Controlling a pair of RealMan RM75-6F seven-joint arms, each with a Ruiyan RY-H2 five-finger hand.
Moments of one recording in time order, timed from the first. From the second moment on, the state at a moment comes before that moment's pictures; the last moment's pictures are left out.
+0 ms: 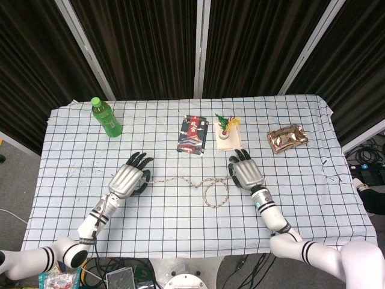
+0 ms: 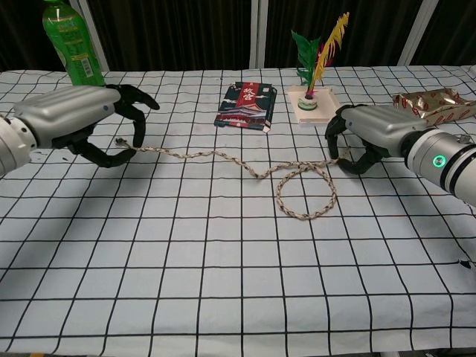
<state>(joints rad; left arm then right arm) -0.64 -1.60 -0.08 -1.36 1.38 1.08 0.16 0.69 -1.73 0.18 -1.14 -1.20 0.91 -0.28</state>
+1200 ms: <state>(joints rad) -0.41 -1.49 -0.04 -1.18 1.41 1.24 -0.17 0.43 -1.34 0.13 -1.50 -1.19 1.12 -0.14</state>
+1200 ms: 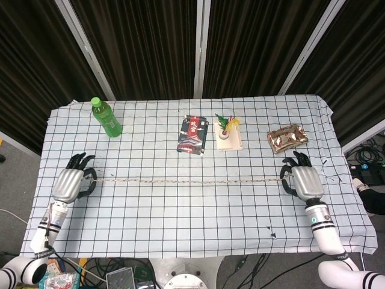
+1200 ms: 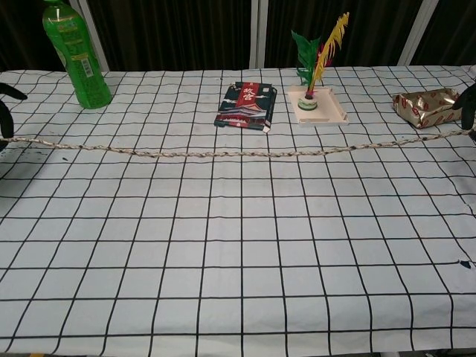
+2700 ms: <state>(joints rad) -0.41 -1.48 -0.07 -1.19 1.42 1.20 -0.18 0.35 -1.38 0.12 -1.42 -1.27 1.20 -0.06</state>
